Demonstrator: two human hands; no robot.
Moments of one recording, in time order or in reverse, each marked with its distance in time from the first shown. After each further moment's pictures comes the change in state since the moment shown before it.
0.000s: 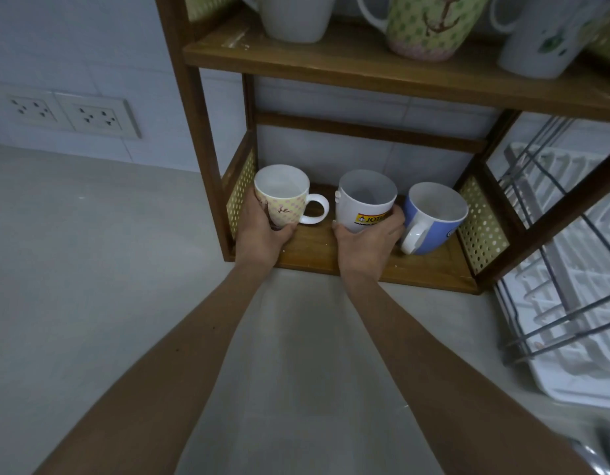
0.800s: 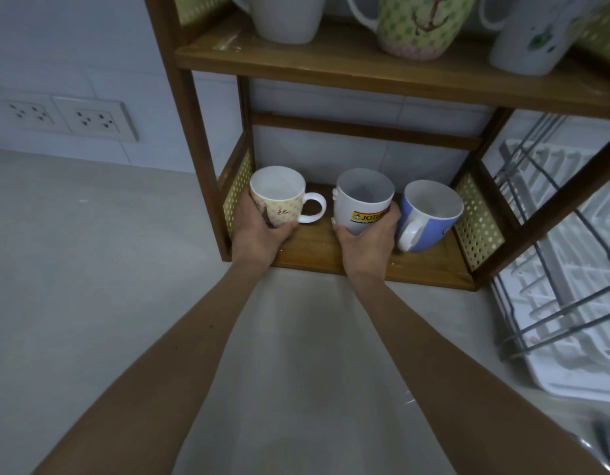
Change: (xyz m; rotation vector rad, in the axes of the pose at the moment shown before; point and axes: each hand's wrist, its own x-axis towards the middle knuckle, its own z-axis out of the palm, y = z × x) left_hand 0.000 0.001 -0.002 -0.004 0.024 -0.035; right_hand 0.006 0.007 -0.011 0.079 -0.126 -0.029
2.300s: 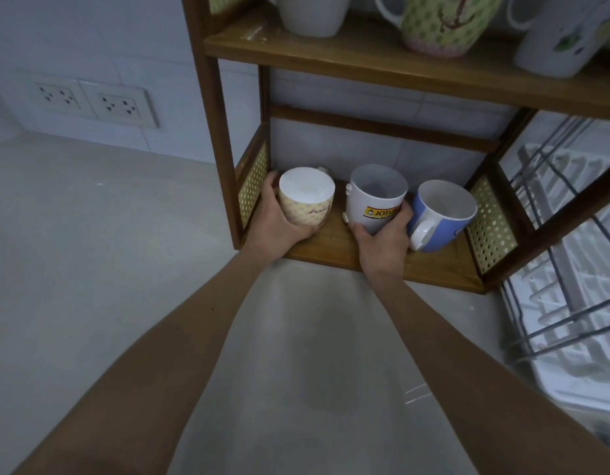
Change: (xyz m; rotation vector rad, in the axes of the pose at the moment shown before) left_hand -0.006 0.016 -0.006 -0.092 -0.189 0.019; right_hand 0.004 0.006 -0.012 -0.015 -0.112 -0.010
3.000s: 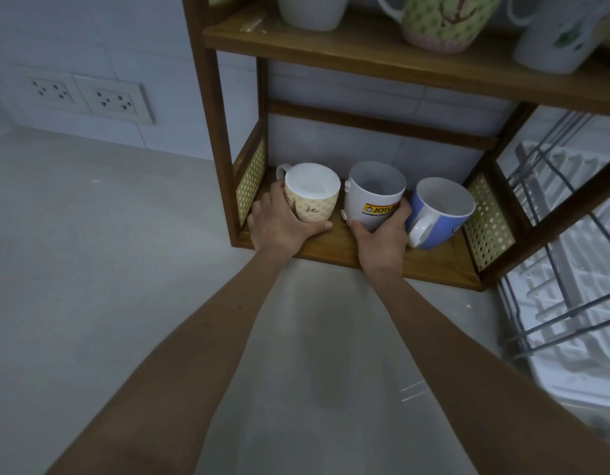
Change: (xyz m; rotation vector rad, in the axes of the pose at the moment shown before) left_hand -0.001 0.002 0.020 0.412 0.159 -0.121; right_hand 0.002 0.003 0.001 -0.015 -0.007 -0.011
